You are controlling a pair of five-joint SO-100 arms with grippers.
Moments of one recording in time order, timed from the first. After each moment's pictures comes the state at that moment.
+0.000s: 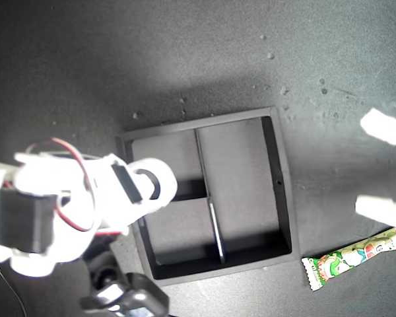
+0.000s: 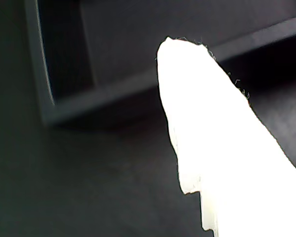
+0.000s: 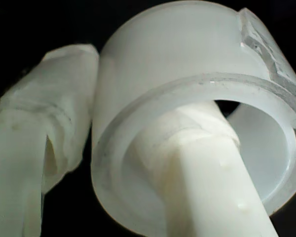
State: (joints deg) arm 0 9.0 82.4 70.7 82.2 -45.3; arm 1 -13.5 124.5 114.9 38.1 64.8
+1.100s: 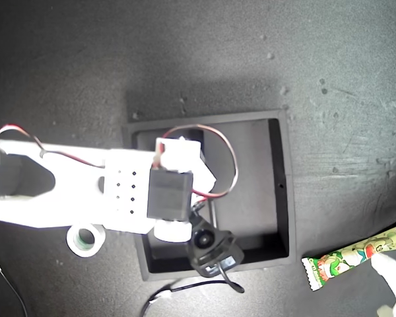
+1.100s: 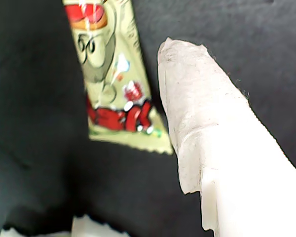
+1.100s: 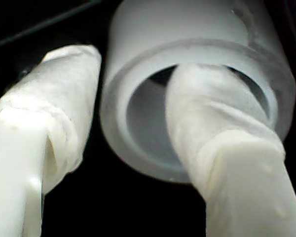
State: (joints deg) arm 0 6.1 36.7 20.0 104.0 -48.1; arm 1 -39.8 72.9 51.6 101.8 114.3
